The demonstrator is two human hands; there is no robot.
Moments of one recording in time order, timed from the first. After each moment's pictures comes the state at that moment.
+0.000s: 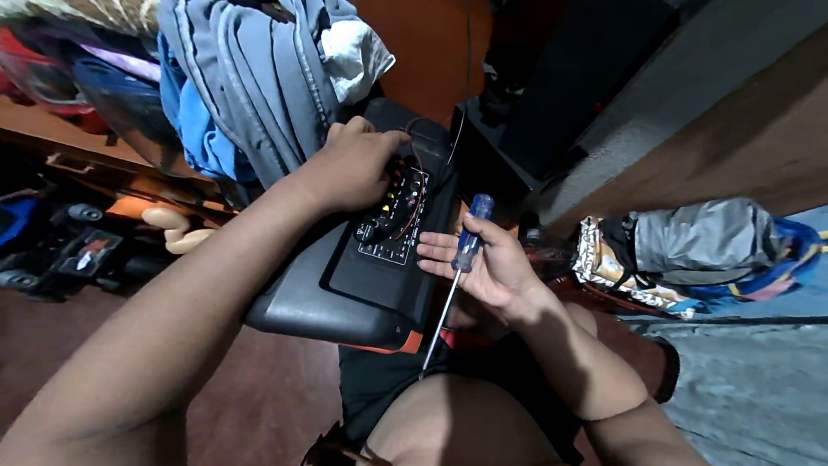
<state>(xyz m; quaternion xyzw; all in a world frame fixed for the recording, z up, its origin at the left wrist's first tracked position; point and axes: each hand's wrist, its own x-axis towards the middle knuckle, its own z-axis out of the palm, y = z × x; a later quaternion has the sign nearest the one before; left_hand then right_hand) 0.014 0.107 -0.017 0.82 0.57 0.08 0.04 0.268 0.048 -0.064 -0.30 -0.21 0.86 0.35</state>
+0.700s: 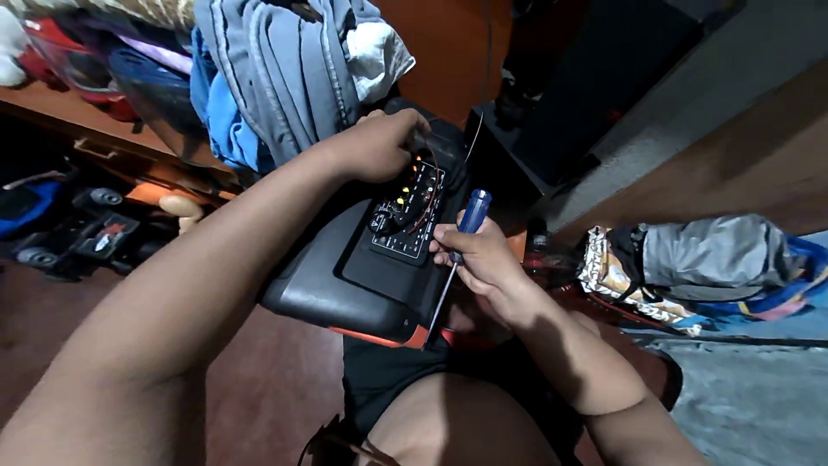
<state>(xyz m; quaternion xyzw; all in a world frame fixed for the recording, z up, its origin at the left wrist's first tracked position) 0.031 0.093 0.033 0.78 0.62 0.02 0.13 0.238 0.050 -0.071 -0.38 -0.38 0.75 0.39</state>
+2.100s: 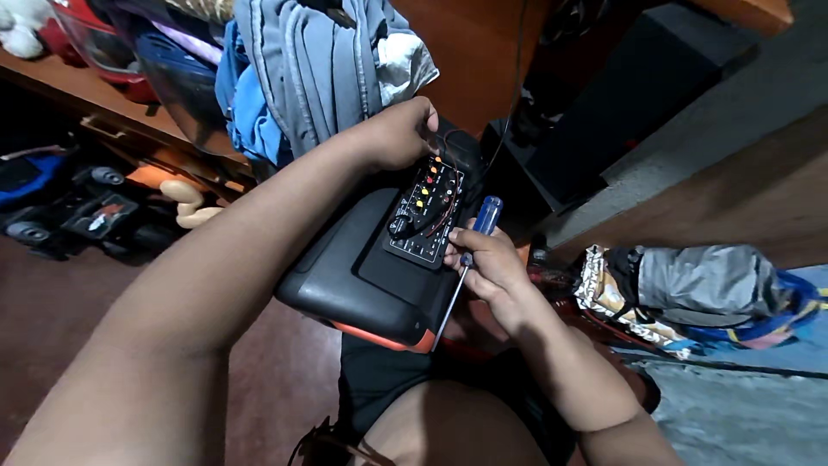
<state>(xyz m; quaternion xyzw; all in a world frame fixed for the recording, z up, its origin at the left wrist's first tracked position) 0.006 0.132 0.003 0.70 0.60 0.24 0.32 0.222 0.051 -0.062 -0.43 -0.29 0.75 0.42</state>
